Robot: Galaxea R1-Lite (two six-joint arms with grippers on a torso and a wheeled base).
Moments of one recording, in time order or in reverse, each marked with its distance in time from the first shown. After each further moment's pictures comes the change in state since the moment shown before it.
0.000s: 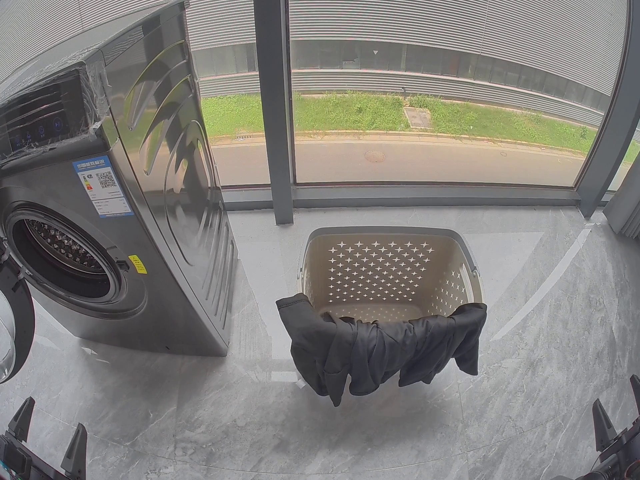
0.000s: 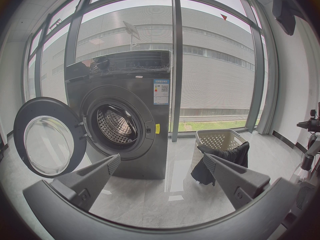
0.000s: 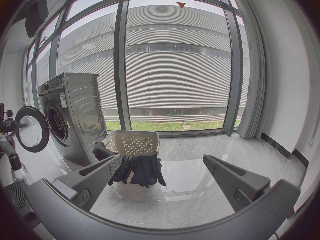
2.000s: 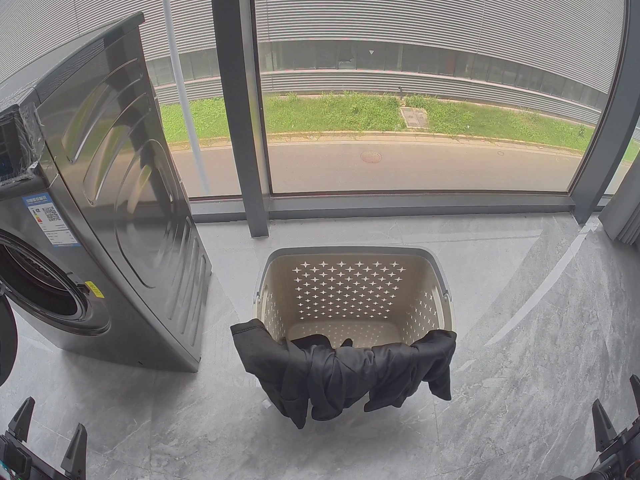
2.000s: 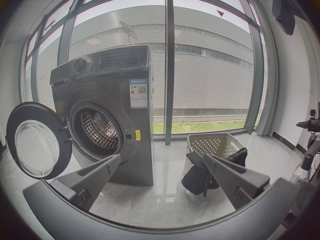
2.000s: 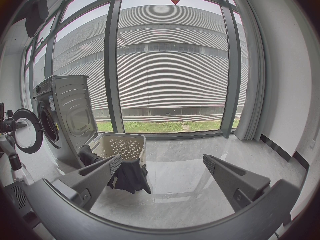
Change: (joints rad) left arm 0.001 0.000 0.000 0.000 -0.001 0.001; right arm 0.000 0.000 0.000 0.000 0.000 0.000
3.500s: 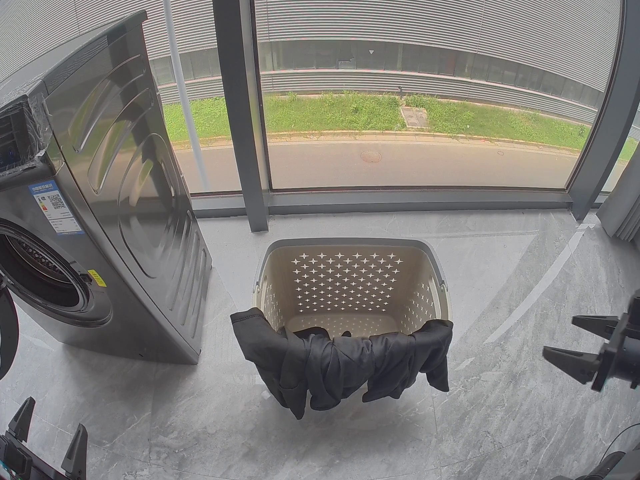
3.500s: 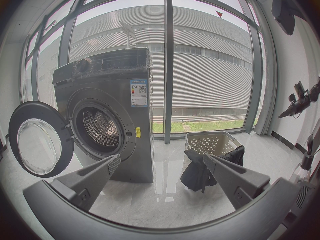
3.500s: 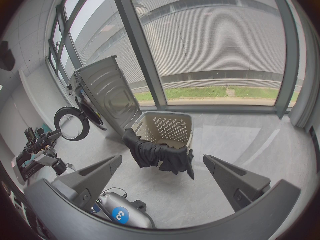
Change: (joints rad) left arm 0.000 0.000 0.000 0.000 0.000 0.002; right arm 0.142 0.910 -0.332 -0.214 0.336 0.014
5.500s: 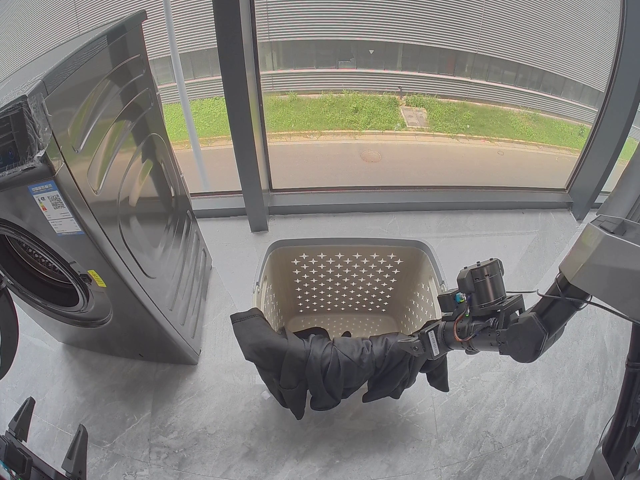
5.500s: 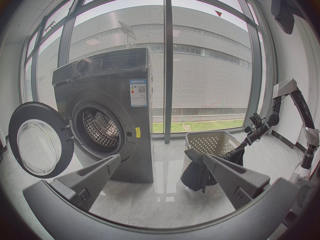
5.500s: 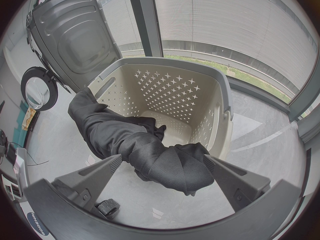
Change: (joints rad) left arm 0.000 0.000 0.000 0.001 -0.001 0.007; right arm 0.264 1.220 -0.471 -0.396 -0.312 -0.066
